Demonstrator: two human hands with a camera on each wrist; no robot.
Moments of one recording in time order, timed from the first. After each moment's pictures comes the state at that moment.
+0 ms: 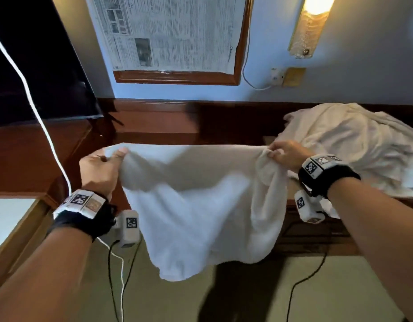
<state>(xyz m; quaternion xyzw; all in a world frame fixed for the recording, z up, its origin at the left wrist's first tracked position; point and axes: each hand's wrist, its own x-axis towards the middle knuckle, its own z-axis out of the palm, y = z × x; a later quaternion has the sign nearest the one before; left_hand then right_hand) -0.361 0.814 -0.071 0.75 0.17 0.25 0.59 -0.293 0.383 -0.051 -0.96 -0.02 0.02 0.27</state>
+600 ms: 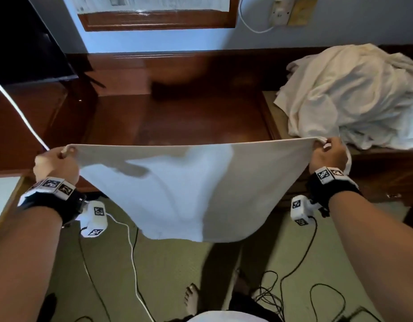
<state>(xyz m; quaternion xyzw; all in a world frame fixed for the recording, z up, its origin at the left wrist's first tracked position) -0.351 0.910 -0.142 0.85 0.38 0.13 0.34 -0.363 0.343 -0.160 -0.84 0.37 -0.22 0.33</state>
